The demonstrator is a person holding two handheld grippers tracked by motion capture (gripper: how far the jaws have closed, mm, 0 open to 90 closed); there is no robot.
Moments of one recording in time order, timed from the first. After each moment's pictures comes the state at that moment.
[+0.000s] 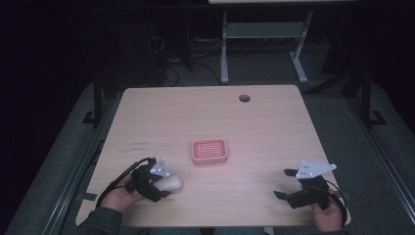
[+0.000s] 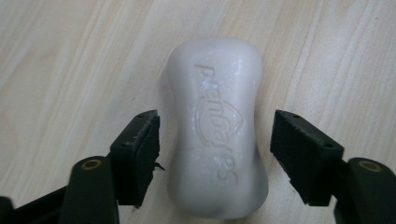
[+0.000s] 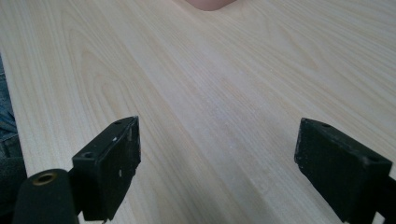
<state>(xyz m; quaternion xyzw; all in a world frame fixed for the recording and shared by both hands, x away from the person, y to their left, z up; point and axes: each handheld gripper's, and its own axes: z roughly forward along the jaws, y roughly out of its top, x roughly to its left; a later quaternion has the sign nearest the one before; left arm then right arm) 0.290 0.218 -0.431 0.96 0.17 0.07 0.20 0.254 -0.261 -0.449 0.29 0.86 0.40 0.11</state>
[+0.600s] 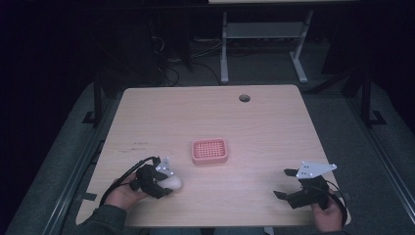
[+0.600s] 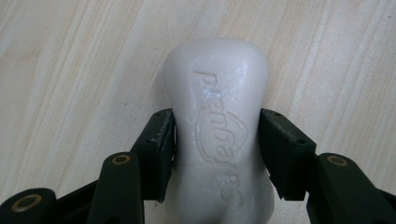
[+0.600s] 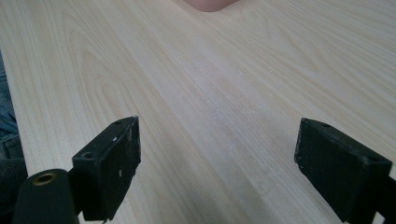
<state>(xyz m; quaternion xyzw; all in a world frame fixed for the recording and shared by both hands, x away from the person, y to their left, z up) 0.297 0.210 -0.437 0.96 0.18 0.06 0.19 0.254 -0.261 -0.448 0.29 0.86 0.40 0.11</state>
